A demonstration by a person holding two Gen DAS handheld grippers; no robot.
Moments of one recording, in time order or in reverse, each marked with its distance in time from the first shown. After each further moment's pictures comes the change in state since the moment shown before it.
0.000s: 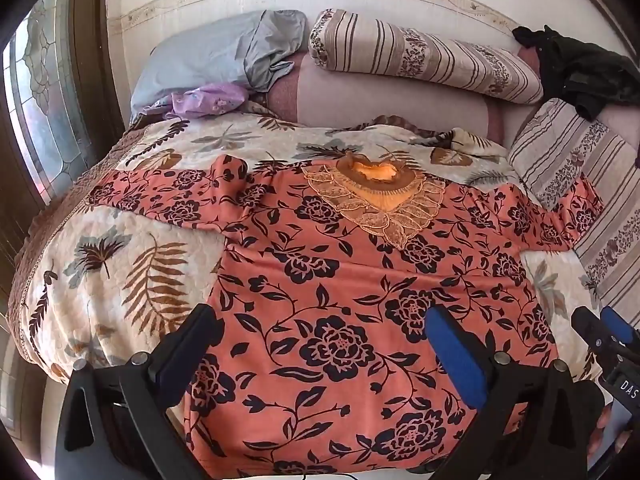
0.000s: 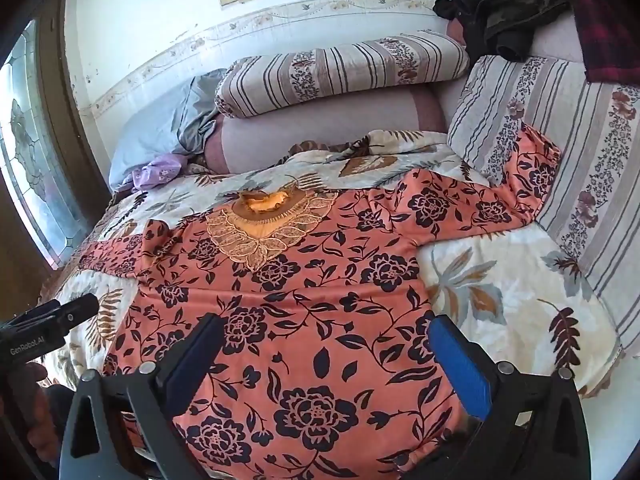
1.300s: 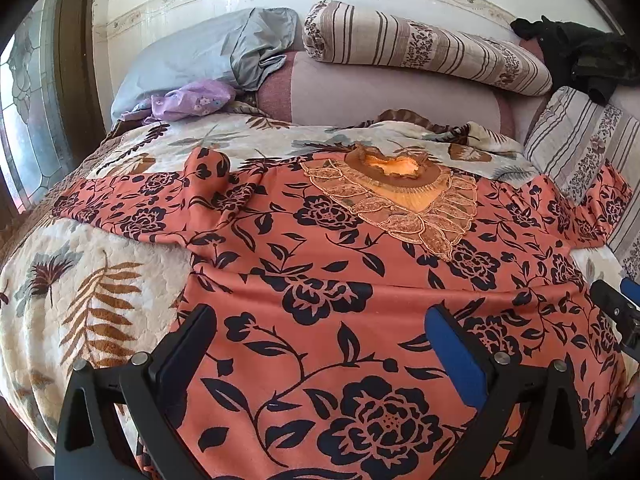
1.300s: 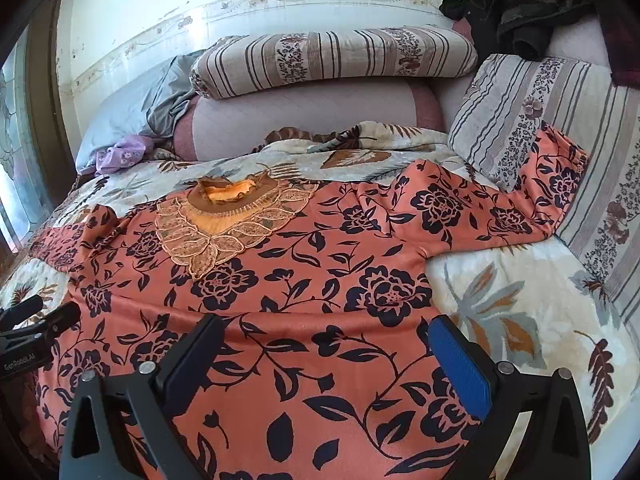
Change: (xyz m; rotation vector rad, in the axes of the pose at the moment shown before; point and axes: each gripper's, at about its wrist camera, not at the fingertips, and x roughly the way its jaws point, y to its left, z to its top) left arm 0.108 0.013 -0.010 0.038 -0.096 -0.004; right arm 0.103 0.000 -0.003 -0.079 -0.053 -0.102
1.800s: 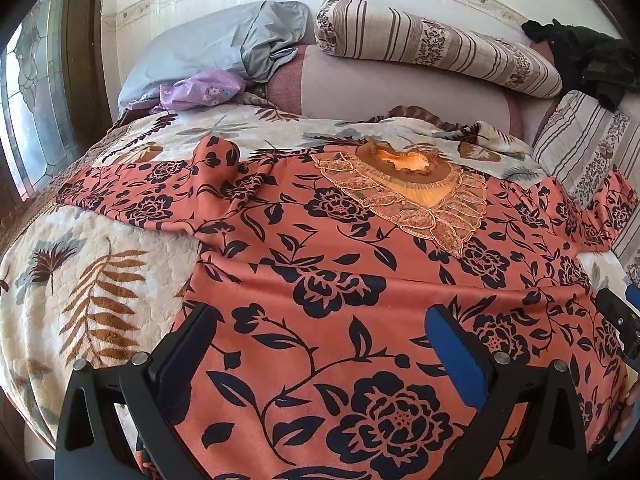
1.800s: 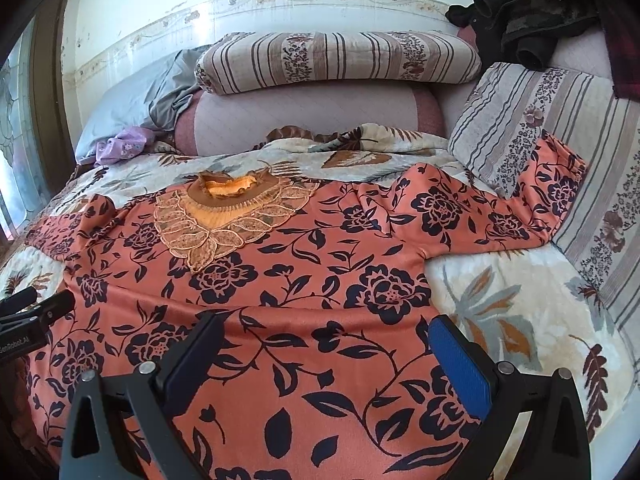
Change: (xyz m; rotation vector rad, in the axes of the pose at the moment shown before) left arm 0.005 0.006 -0.004 -0.026 0.024 0.012; right arm 0.000 0.003 -0.003 -0.021 0.002 -0.011
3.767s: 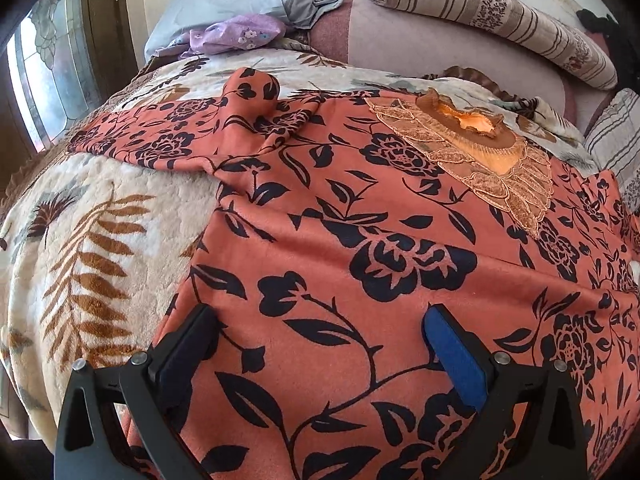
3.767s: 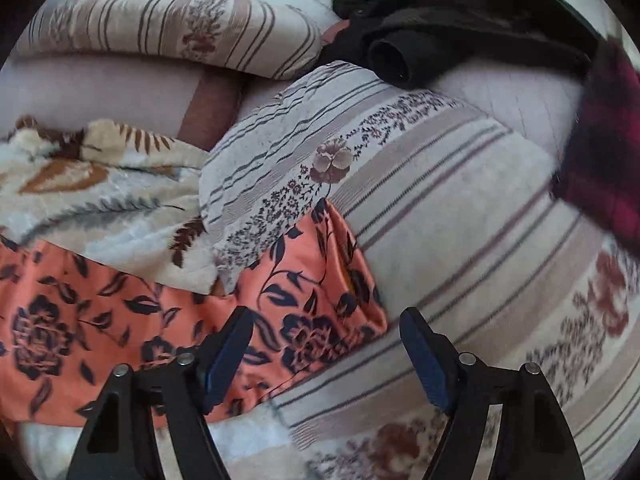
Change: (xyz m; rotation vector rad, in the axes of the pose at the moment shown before) left arm 0.055 0.022 -0.010 -0.095 0.148 0.110; right arm 0.132 -0.264 0.180 -0.244 0.111 -0.752
